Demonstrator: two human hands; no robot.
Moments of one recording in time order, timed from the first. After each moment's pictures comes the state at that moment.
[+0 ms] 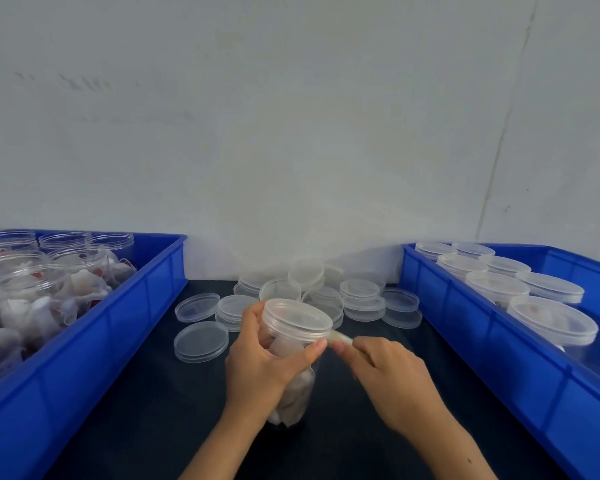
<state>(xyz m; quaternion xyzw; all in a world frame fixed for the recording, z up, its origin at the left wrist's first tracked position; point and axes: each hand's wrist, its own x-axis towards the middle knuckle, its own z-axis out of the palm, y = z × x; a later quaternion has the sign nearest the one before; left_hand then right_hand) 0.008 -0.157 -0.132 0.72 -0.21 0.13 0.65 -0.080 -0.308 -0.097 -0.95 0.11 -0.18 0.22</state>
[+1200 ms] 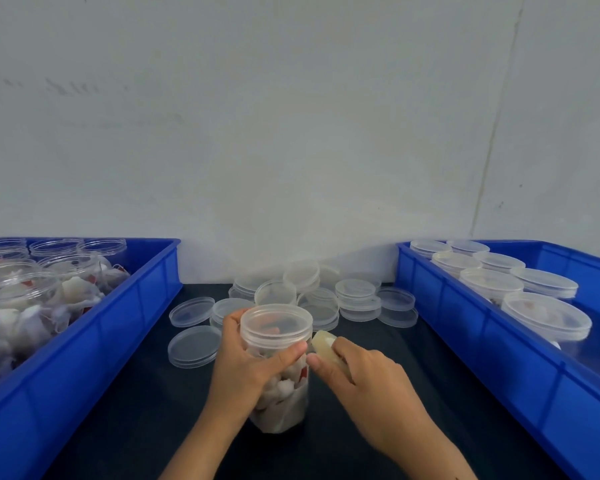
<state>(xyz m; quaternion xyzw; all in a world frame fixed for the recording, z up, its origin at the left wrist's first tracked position) 0.012 -0.146 -0.125 0.67 -0.23 0.05 0.70 -0.081 -0.296 -0.104 -0.96 0.03 -0.20 0.19</state>
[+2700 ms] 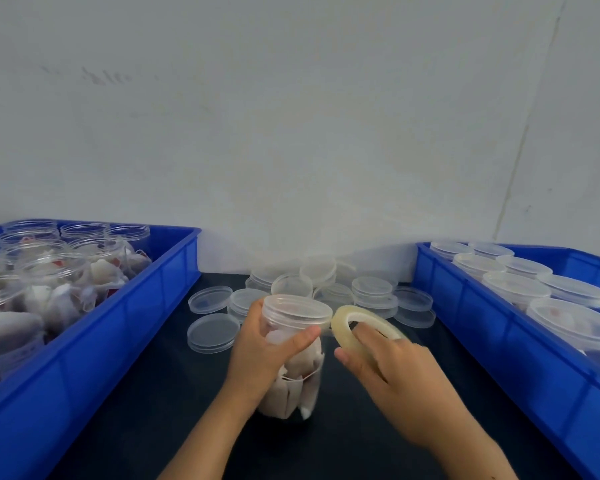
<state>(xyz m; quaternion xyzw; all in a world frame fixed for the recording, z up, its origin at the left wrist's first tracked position) 0.017 -0.144 -0.125 0.68 -0.23 0.04 0.69 -0.093 -0.305 -0.091 -0.96 -0.03 -0.23 0.14</state>
